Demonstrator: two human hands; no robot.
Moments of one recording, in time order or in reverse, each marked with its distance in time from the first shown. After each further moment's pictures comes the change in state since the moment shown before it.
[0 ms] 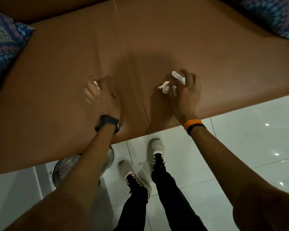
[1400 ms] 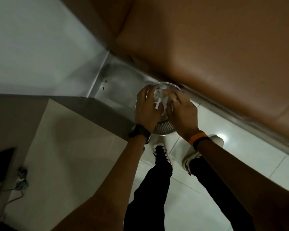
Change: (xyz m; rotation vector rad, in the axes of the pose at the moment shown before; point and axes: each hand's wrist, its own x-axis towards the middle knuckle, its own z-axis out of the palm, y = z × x) left_hand -0.199 -0.377 -0.030 -0.448 -0.055 -0.465; right_hand -0.308 -0.259 0.202 0.086 -0.607 -0.885
